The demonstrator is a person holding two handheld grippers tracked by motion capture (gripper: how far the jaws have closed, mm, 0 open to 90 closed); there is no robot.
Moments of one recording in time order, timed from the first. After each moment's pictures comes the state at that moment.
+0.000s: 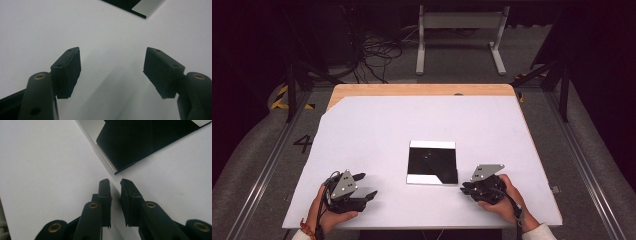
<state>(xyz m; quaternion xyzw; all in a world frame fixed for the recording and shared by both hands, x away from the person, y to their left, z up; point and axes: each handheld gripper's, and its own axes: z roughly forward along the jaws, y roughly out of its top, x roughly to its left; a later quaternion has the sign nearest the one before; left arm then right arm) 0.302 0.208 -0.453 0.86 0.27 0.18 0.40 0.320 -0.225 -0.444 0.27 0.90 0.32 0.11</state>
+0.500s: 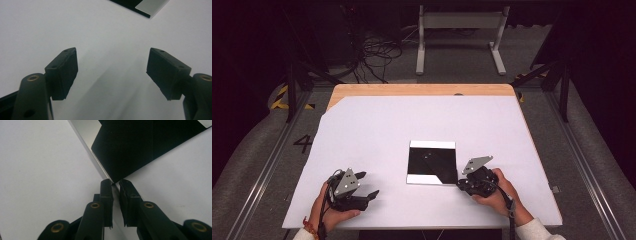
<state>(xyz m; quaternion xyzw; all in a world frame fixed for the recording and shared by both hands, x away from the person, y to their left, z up) 0.307 0.202 -0.457 0.86 0.27 0.18 0.39 0.338 -0.207 -0.439 0.28 0.91 0.28 0.09</state>
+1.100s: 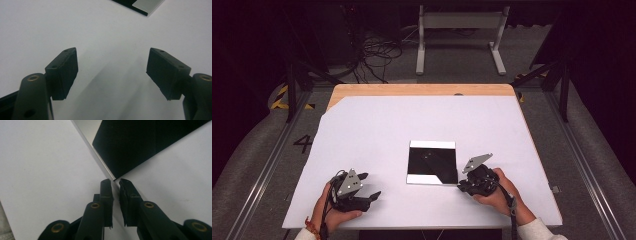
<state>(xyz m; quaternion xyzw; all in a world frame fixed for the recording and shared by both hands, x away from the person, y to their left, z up) 0.308 0.197 -0.460 0.87 0.27 0.17 0.38 0.341 -0.207 -0.435 0.30 0.92 0.26 0.06</state>
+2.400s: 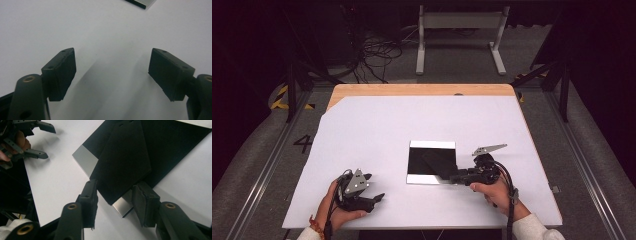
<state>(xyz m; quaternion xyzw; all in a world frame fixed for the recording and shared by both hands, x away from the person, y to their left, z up) 0.312 0.183 -0.464 0.88 0.26 0.15 0.36 0.366 -0.224 -0.443 0.40 0.81 0.42 -0.06</state>
